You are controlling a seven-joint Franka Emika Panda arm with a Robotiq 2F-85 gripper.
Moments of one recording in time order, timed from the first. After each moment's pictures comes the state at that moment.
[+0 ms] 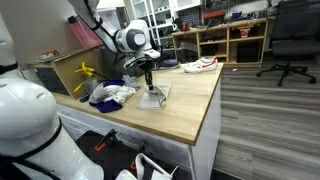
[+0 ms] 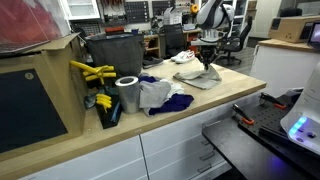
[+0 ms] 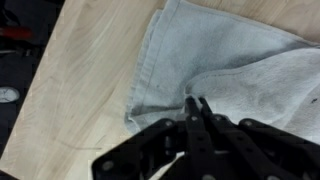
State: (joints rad) arm 0.08 0.20 -0.06 -2.32 0.04 2.44 1.01
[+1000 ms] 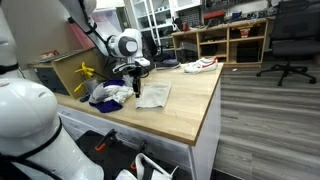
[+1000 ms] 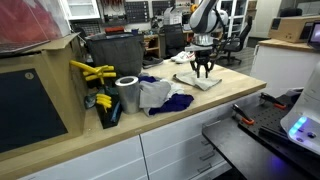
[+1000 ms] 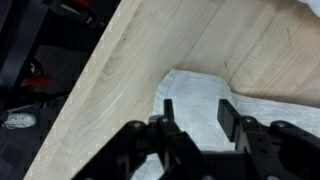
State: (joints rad) arm 0.11 0.22 0.02 -2.35 0.14 2.36 1.03
